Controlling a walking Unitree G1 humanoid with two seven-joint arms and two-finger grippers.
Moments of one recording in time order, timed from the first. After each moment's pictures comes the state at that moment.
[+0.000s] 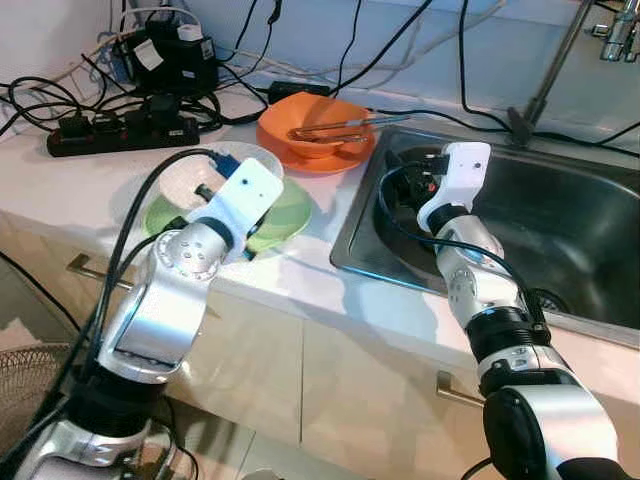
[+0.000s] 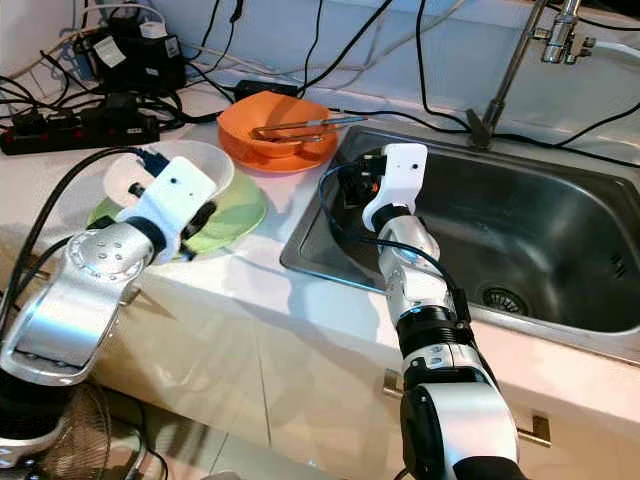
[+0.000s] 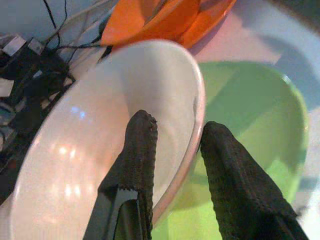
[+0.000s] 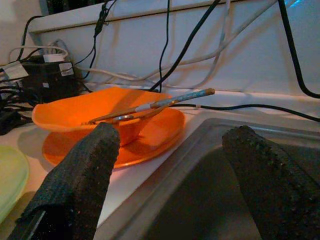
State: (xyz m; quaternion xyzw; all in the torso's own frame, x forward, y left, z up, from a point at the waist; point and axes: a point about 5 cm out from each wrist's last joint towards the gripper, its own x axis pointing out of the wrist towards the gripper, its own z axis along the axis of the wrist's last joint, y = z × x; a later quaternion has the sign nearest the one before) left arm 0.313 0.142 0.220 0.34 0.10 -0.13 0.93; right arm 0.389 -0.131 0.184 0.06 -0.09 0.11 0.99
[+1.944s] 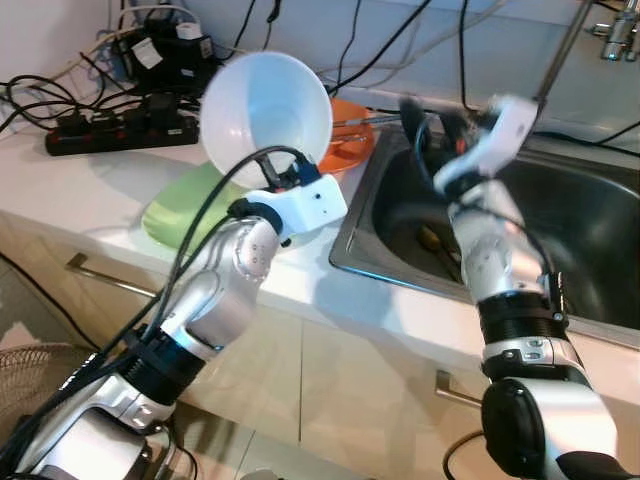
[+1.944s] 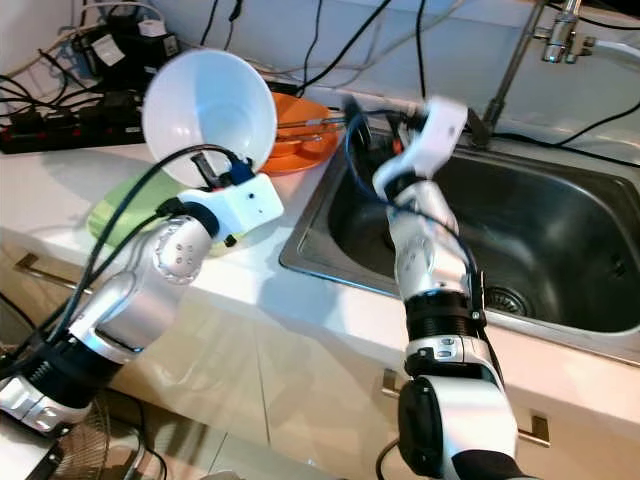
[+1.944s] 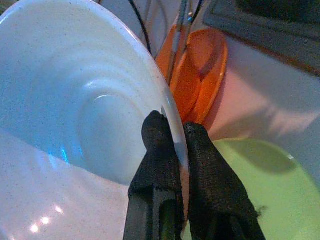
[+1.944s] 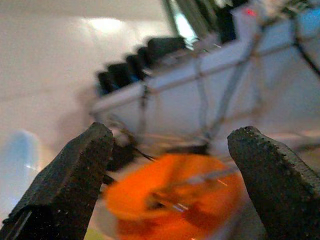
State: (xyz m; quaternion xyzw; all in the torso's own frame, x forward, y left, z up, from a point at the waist) left arm 0.340 0.089 0.217 0.53 -0.06 -0.14 0.83; right arm 0.383 -0.131 0.249 0.22 -0.17 0.20 0.94
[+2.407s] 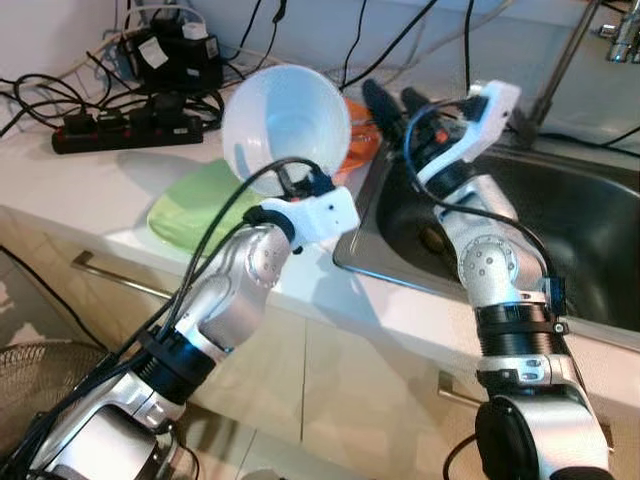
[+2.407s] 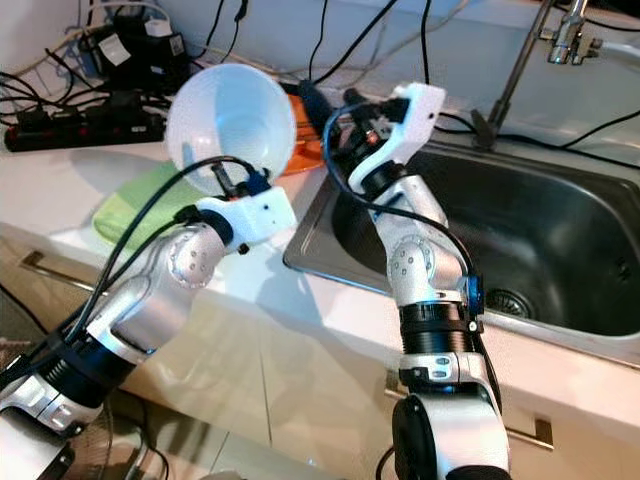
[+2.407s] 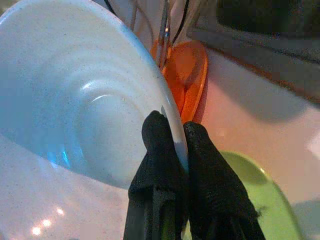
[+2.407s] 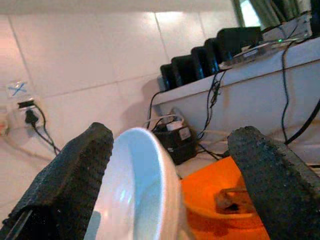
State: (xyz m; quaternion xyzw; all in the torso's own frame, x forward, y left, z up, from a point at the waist) left arm 0.341 0.077 0.209 0.54 -0.08 -0.18 0.82; right arm 0.365 -0.106 0.259 0.22 -0.17 0.30 0.91
